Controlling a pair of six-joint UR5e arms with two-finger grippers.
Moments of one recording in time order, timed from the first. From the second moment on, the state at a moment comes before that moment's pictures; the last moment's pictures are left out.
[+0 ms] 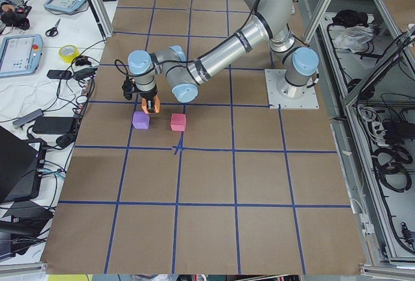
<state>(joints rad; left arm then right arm) -1.10 -2.15 -1.43 -1.13 1.52 0.33 1.55 -1.65 1.62 -1.61 -1.59 0.04</state>
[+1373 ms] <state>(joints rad) -1.03 -2.21 -1.48 -1.08 1.55 0.43 1.55 -1.65 1.62 -1.61 -1.59 0.04</state>
